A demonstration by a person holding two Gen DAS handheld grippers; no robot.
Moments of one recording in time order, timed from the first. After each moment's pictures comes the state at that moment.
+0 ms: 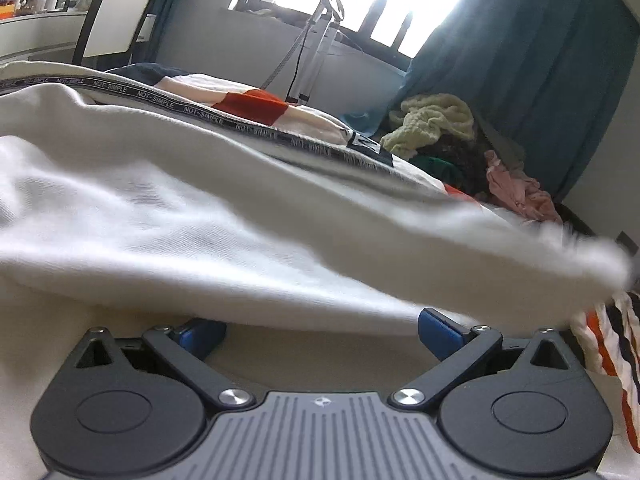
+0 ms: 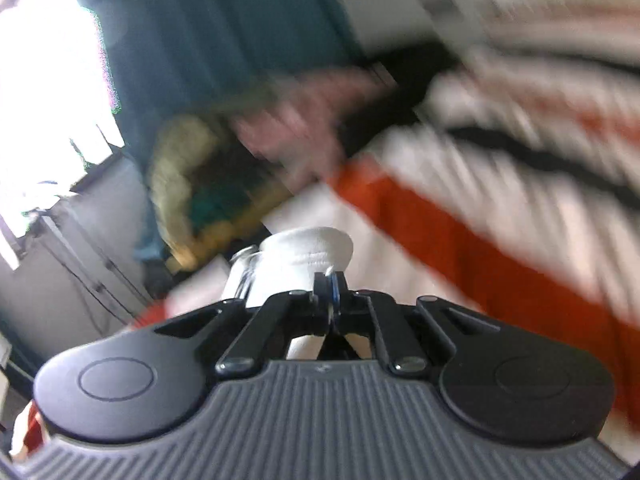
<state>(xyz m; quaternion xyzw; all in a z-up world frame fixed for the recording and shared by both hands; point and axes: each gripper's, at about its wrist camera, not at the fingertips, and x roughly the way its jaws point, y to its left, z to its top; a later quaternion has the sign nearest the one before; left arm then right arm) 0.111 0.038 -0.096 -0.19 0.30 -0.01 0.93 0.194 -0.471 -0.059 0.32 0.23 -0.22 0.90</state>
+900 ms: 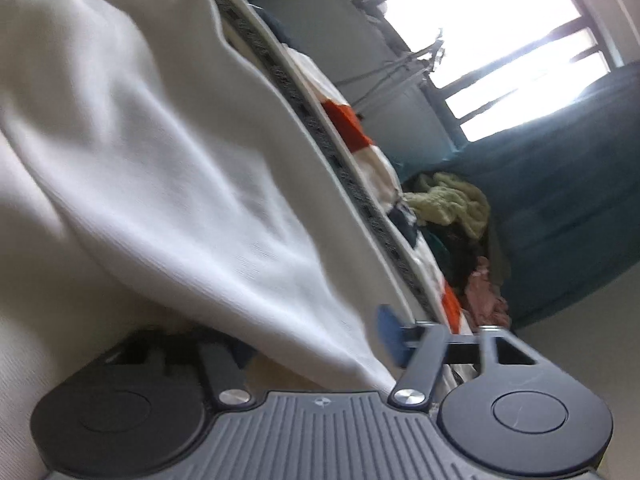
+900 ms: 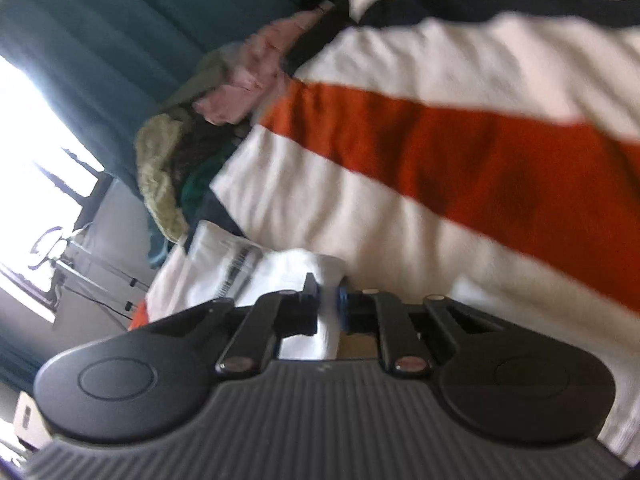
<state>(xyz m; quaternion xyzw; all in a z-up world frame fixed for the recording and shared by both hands) 0.130 0.145 -0.114 -0.45 0.28 0.03 0.85 0.177 -0.511 -0.126 0.43 0.20 -0.17 0.86</state>
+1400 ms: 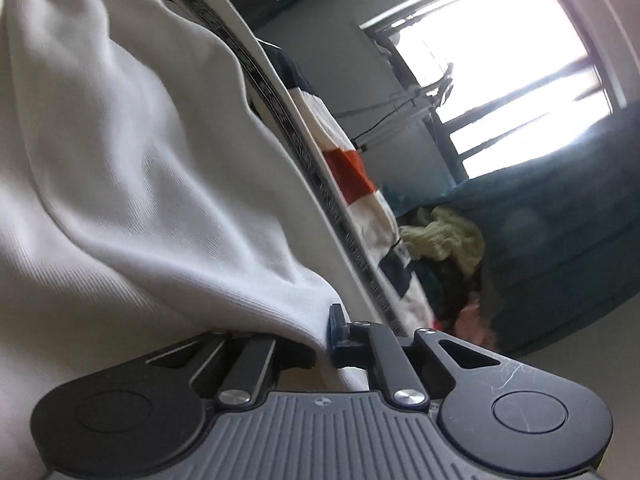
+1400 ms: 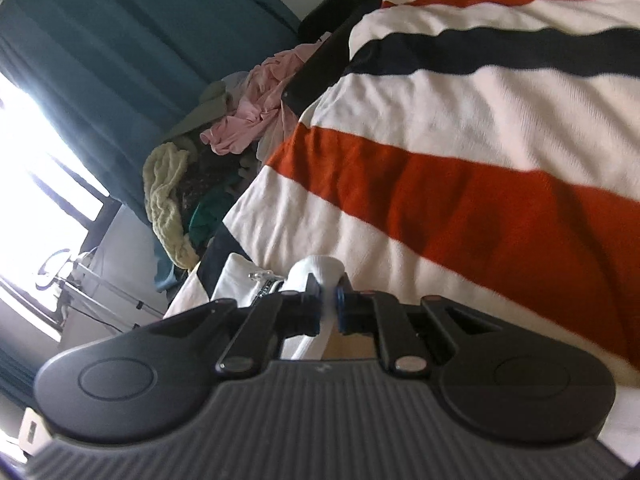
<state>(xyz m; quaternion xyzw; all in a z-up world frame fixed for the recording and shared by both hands) 0.107 0.182 -0.090 -0.50 0.24 0.03 0.83 0.141 -0.521 -0.104 0.43 0.18 -0.19 0.86</state>
